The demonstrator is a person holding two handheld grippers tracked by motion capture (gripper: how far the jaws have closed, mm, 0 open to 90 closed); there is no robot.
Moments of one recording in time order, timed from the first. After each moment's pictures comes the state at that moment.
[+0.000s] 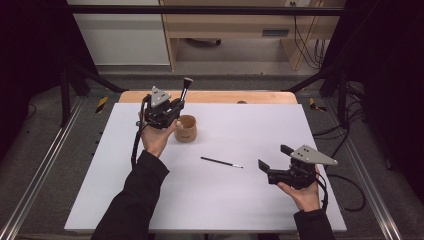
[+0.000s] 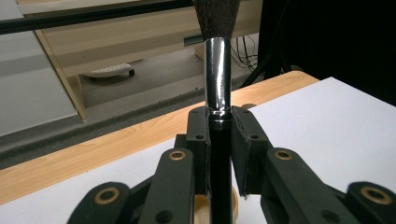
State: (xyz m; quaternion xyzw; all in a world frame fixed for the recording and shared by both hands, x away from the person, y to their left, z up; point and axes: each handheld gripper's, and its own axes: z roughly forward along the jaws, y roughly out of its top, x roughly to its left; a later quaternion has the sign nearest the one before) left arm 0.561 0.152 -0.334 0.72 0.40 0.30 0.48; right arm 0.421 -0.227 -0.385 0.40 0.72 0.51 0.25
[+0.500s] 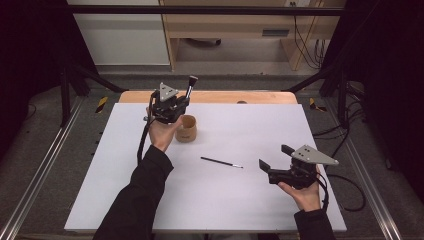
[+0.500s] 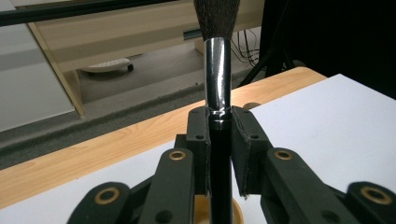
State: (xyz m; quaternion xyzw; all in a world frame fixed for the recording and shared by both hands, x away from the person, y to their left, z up) left arm 0.586 0.140 -0.344 0.72 0.41 0.29 0.48; right arm 0.421 -0.229 -0.385 0.40 0.71 0.51 0.25
